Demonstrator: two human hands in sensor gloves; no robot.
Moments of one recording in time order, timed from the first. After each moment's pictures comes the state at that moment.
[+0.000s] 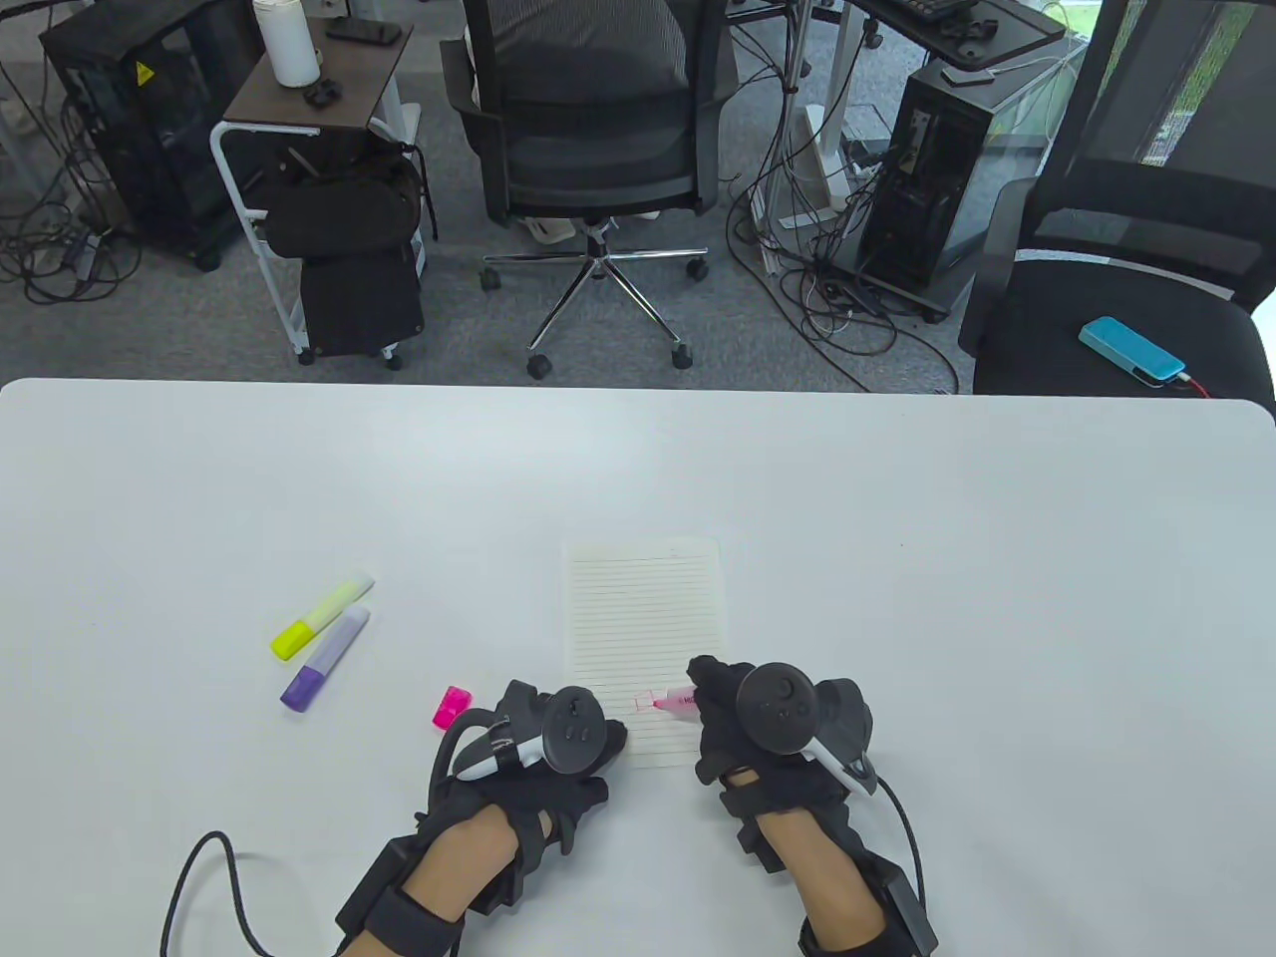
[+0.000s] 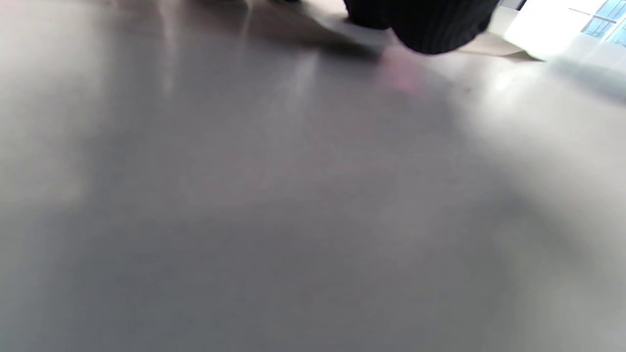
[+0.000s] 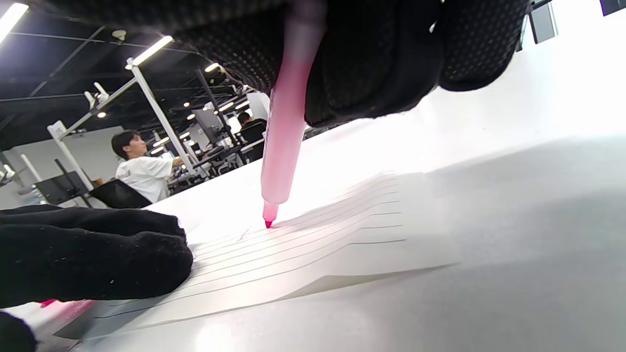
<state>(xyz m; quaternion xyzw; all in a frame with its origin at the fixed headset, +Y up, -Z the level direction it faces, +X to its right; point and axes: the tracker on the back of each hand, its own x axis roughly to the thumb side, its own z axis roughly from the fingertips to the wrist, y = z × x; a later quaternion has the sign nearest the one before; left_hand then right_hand) -0.115 -0.777 -0.291 -0.24 -0.20 0.06 0.95 0.117 -0.745 -0.302 0.10 0.01 0.97 0.23</state>
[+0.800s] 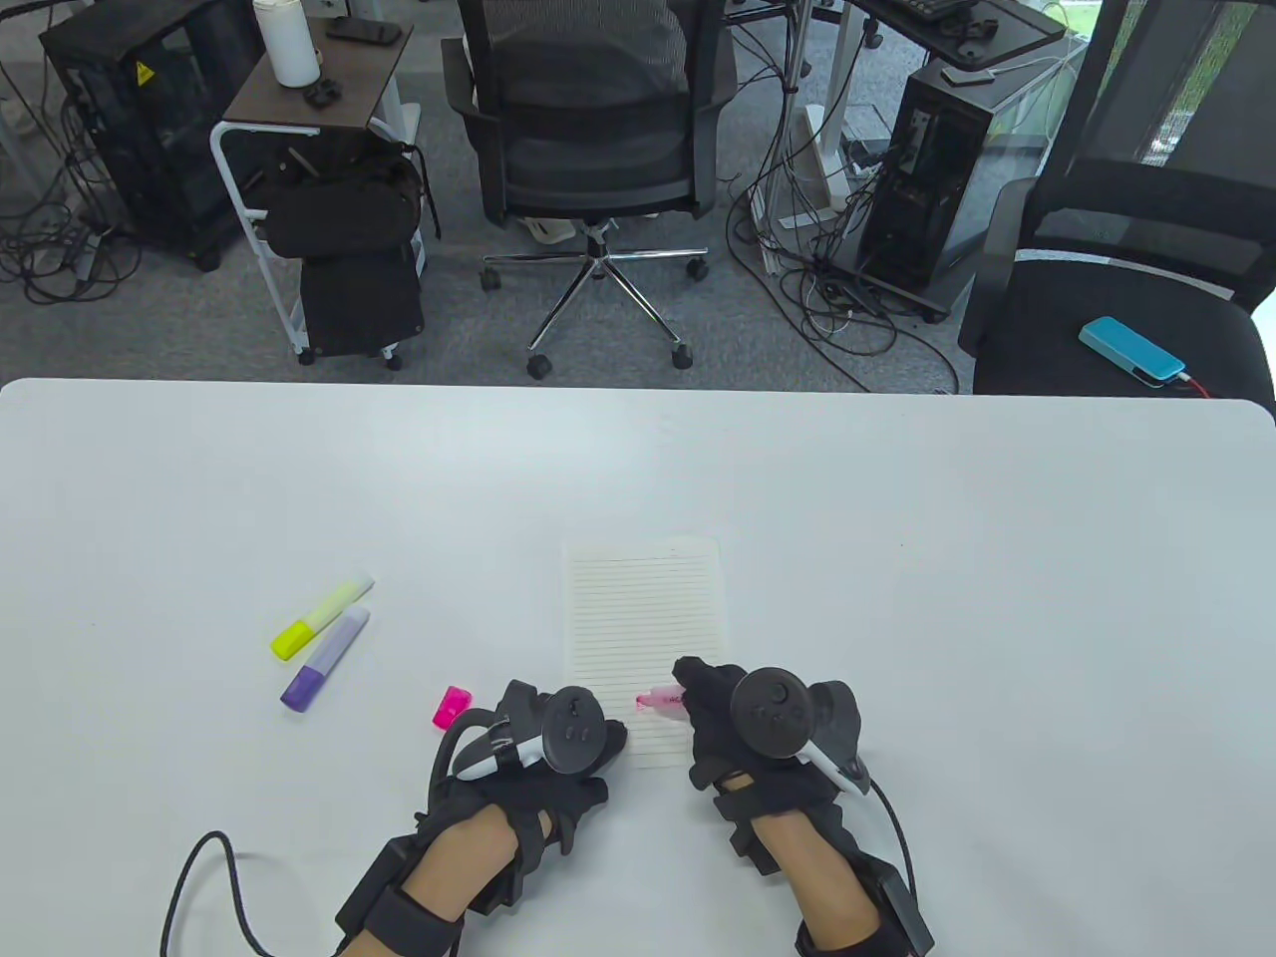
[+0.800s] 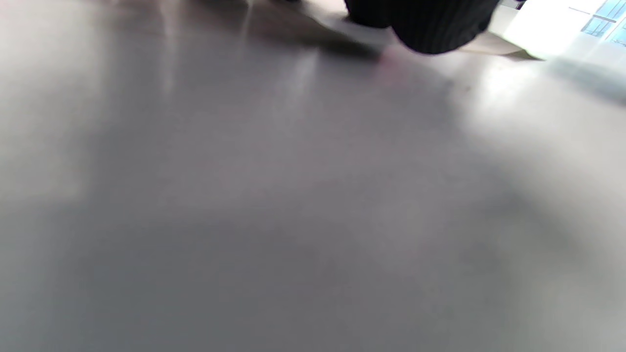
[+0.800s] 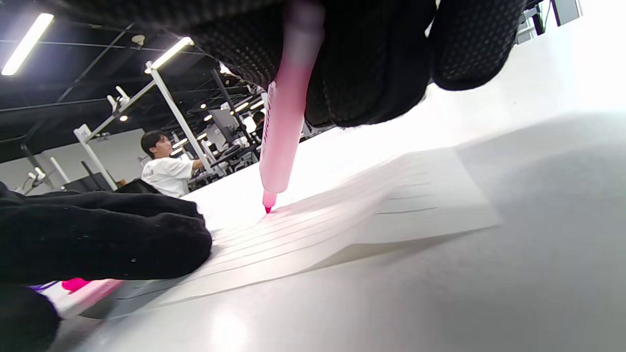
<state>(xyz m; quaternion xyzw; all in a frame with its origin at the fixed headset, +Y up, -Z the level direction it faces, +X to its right) -0.115 -0.778 -0.291 -0.24 -0.20 0.06 0.95 0.111 -0.755 -0.304 0.13 0.01 0.96 0.24</state>
